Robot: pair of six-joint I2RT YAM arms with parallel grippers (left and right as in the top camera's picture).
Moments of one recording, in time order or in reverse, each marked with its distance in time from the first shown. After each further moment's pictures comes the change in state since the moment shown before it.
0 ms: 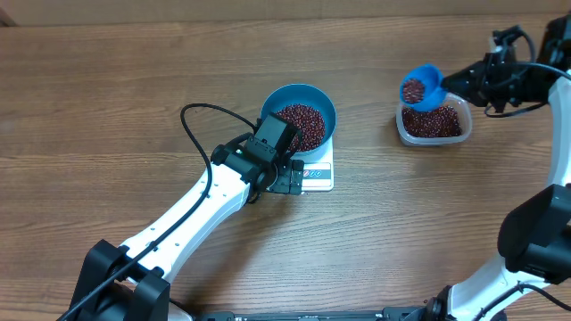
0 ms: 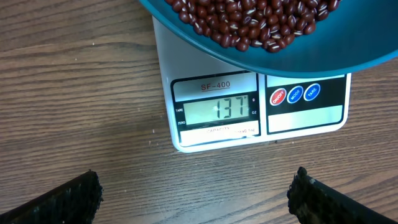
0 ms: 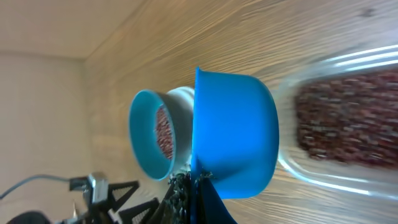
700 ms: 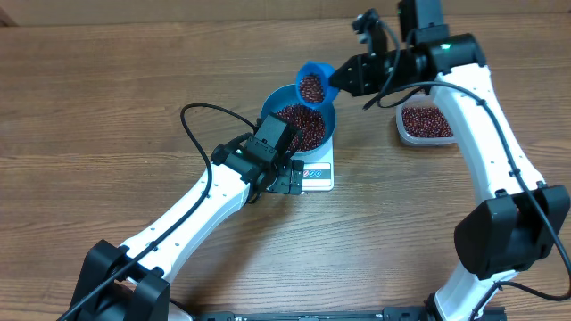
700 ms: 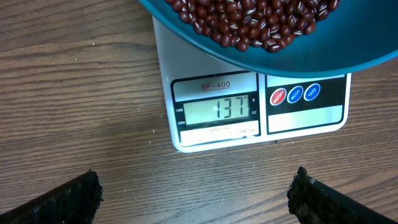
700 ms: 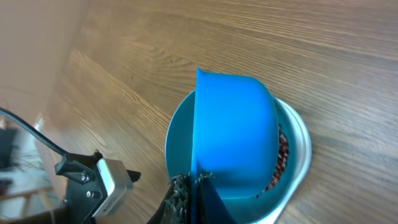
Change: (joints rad) left arm 0.000 0.000 0.000 0.000 0.000 0.000; right arm 0.521 0.000 0.000 0.289 0.151 -0.047
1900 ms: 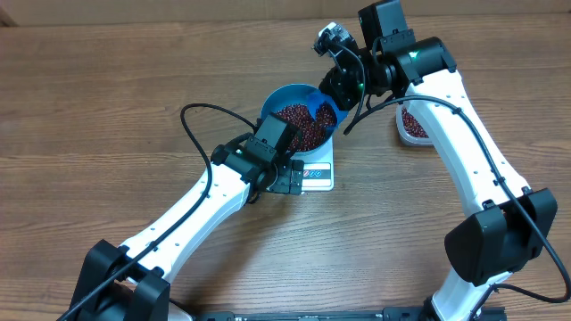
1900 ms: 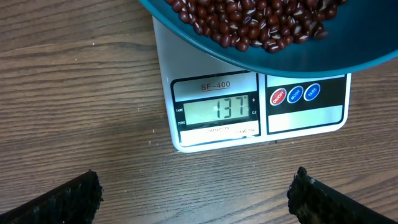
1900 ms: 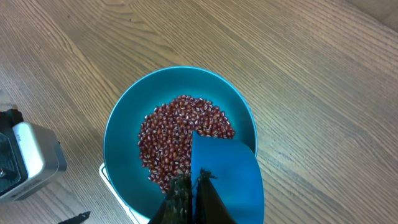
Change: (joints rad) left arm 0.000 0.000 0.000 0.000 0.000 0.000; right arm 0.124 -0.008 0.026 -0.033 0.304 -0.335
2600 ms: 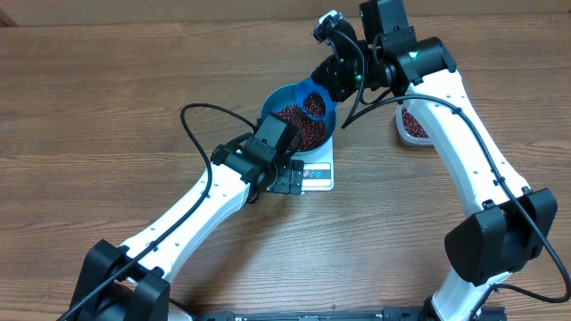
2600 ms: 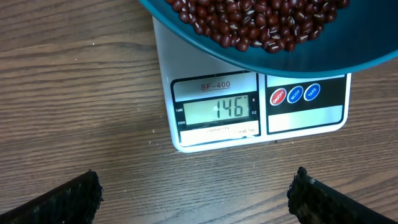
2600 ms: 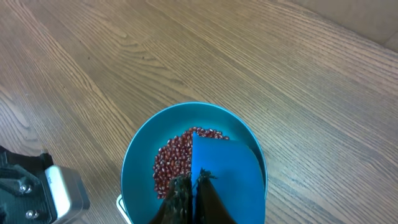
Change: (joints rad) left arm 0.000 0.000 0.000 0.000 0.000 0.000; right arm 0.000 0.000 0.000 0.103 -0.064 0.115
